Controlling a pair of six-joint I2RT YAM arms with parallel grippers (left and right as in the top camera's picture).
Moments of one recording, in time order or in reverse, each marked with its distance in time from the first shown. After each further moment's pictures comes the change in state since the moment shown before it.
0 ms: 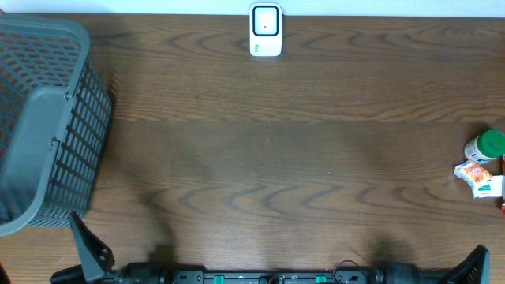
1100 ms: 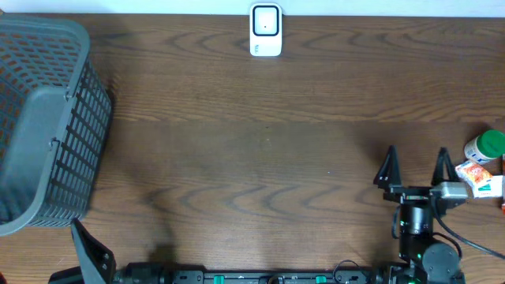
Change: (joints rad) left arm 0.000 0.000 -0.032 0.164 0.069 0.000; right arm -0.003 0.087 -0.951 0.646 -0.043 0.159
